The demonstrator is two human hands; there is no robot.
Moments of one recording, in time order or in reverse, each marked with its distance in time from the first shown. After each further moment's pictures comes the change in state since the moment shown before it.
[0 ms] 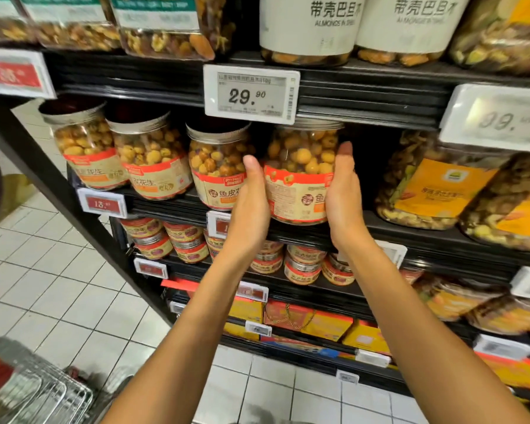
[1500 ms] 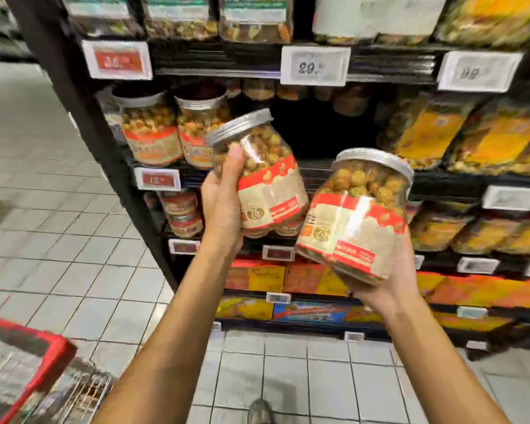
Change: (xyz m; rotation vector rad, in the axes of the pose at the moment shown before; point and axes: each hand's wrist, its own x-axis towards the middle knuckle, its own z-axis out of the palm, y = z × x) left_hand -0.083 0.013 -0.127 -0.542 0.048 -0.002; right_hand -0.205 0.016 0.016 0.769 0.043 0.344
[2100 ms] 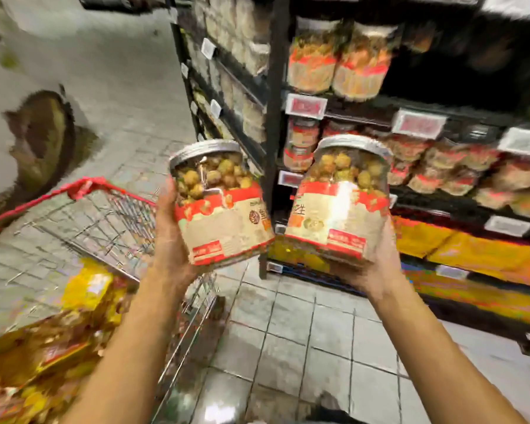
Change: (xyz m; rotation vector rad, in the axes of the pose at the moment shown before) left_hand -0.156 0.116 -0.302 -0.223 -0.123 -0.297; right_hand -0.108 0.218 0.113 -0.074 -0.116 0.229
